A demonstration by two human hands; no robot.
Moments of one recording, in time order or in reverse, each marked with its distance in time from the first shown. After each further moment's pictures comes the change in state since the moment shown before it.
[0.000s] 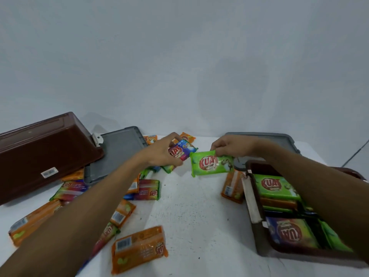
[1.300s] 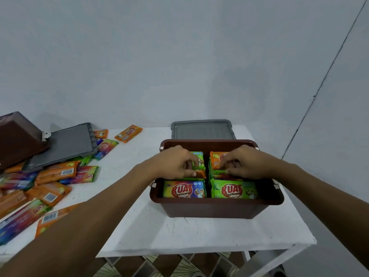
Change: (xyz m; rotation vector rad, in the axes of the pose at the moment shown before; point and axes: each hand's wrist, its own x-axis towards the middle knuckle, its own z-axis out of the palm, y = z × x) left_hand 0.004 0.188 0.211 0.585 -0.203 0.345; right_hand -0.234 0.184 -0.009 -0.461 0.198 -0.114
